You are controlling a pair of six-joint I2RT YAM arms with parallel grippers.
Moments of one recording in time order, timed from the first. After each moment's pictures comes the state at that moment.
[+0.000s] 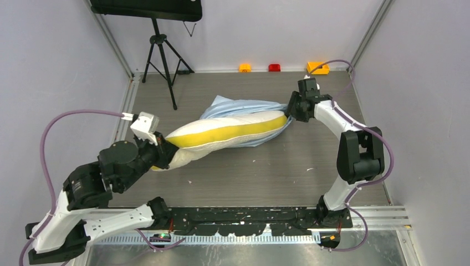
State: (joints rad) left arm -1.03 0.65 1.29 -1.01 -0.50 -0.41; right arm 0.18 1.71 1.25 -0.48 0.07 0.48
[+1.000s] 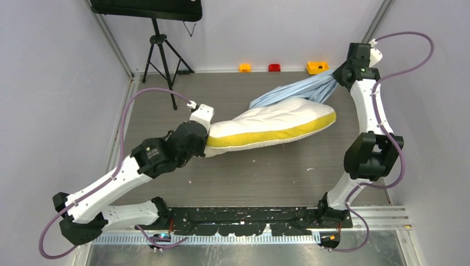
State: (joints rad) left arm -1.01 1.01 1.21 -0.90 -0.54 -0.31; right arm -0.13 1.74 1.73 -0.63 0.21 0.65
